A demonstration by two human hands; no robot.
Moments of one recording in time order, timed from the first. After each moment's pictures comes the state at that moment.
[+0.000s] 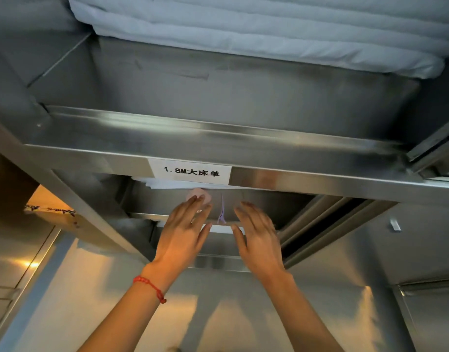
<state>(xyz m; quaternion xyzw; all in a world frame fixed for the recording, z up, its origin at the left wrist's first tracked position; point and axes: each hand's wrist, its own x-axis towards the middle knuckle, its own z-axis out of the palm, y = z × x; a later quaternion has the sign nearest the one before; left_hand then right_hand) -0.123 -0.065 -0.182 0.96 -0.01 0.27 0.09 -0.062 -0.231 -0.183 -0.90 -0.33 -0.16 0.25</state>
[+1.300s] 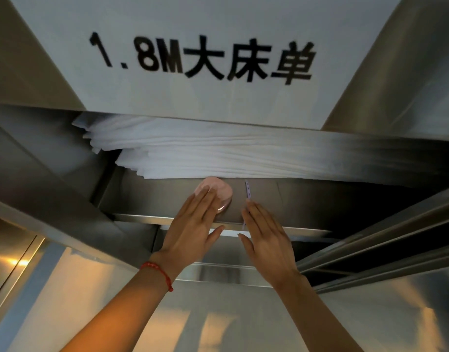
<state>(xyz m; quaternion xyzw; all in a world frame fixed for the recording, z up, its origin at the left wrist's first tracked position) -0.053 -0.005 -0.352 0.98 -0.05 0.18 0.04 -0.004 -0.183 -0.357 -0.91 -0.37 -0.15 0.14</state>
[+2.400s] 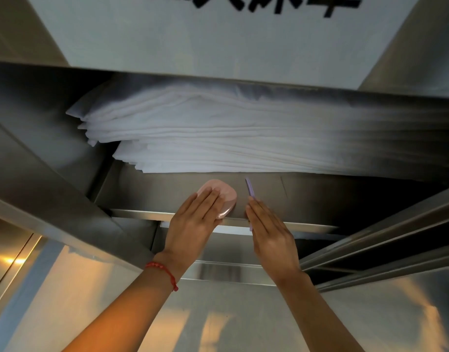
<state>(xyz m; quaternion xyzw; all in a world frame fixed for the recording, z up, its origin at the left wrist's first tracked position) -0.052 -0.006 -0.368 0.96 -0.06 0.26 0.03 0.001 -0.182 -0.382 -0.88 -0.38 -0.20 0.20</state>
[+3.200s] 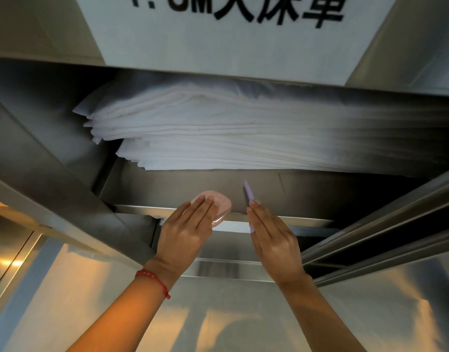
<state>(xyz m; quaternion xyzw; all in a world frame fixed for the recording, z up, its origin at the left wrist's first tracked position) -0.081 -0.005 -0.356 0.94 -0.09 0.34 0.02 -0.015 -0.190 -0.373 -0.84 -0.41 -0.30 0.20</state>
